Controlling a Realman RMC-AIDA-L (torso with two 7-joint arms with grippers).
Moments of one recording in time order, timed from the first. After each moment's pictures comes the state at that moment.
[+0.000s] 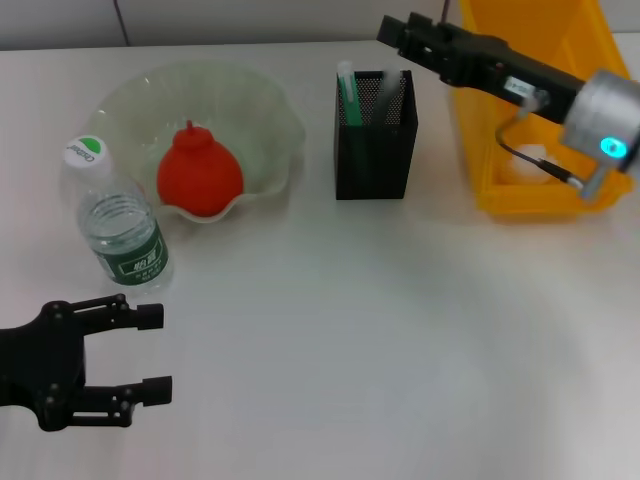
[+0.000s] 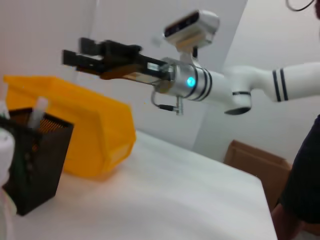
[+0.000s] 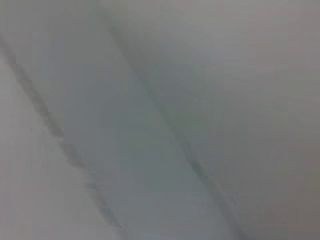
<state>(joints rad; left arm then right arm) -0.34 -1.96 0.64 0.57 2.07 1.93 -1.20 0.54 2.08 -1.21 -0.55 -1.11 -1.15 1.47</state>
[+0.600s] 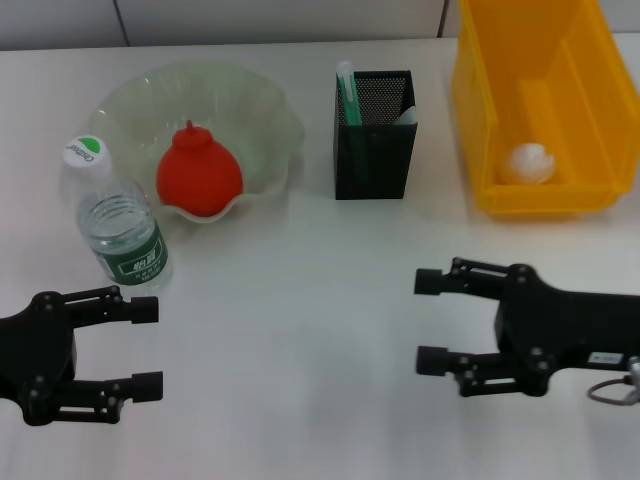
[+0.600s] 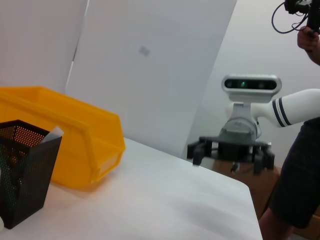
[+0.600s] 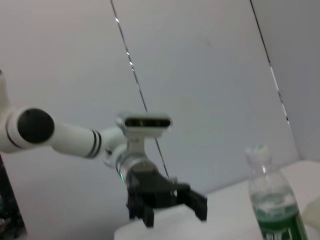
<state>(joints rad) -0.35 -1.95 0.62 0.62 2.06 2.01 -1.25 0.37 2.01 -1.19 -0.47 -1.48 -1.76 1.14</state>
